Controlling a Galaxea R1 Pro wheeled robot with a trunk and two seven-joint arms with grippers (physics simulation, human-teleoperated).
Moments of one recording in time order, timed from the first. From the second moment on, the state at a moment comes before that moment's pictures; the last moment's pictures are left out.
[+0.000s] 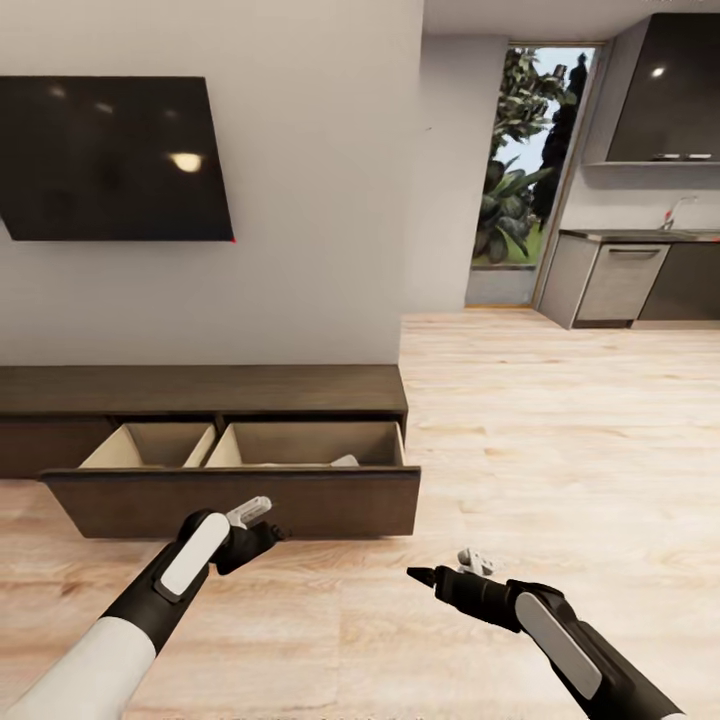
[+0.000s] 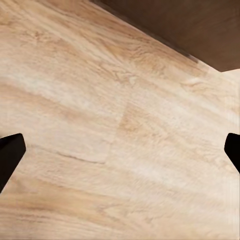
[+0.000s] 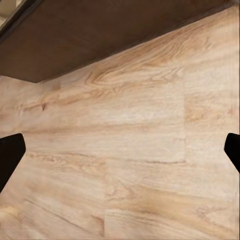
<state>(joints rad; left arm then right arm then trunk) -0.63 0.12 -0.30 -0.91 1.12 0.71 0.60 -0.42 -0.26 0.46 -1.02 -1.07 0.56 0.13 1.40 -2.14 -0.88</state>
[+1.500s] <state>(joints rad) -0.63 0.12 -0.43 -0.96 0.93 0.70 0.59 -0.42 0.07 0.62 -1.26 -0.74 0.47 -0.67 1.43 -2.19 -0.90</state>
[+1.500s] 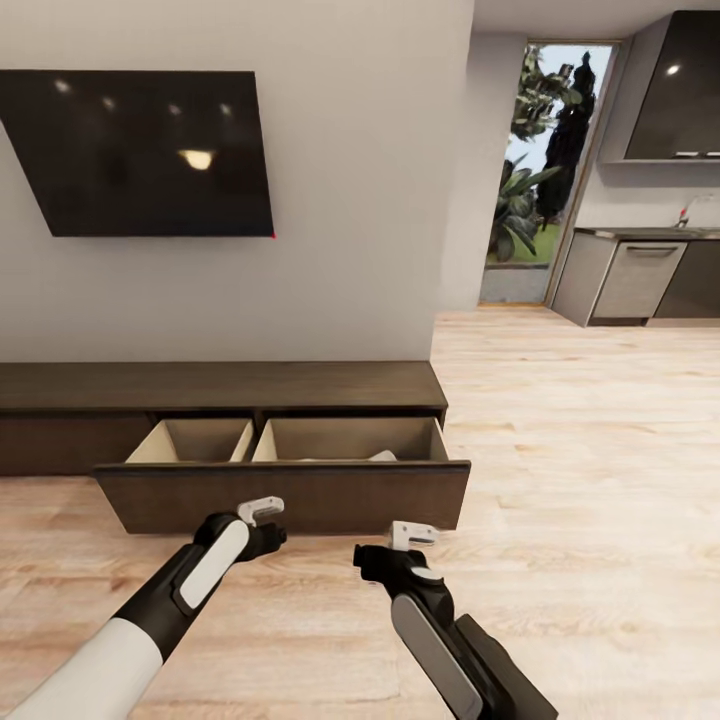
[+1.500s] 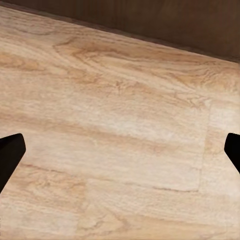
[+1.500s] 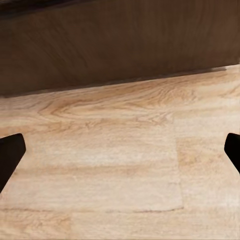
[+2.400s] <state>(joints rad) -0.63 0.13 -0.49 -1.01 0.82 0.54 0.58 -0.42 0.06 0.64 -1.27 -0.55 0.26 -0.67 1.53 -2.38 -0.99</state>
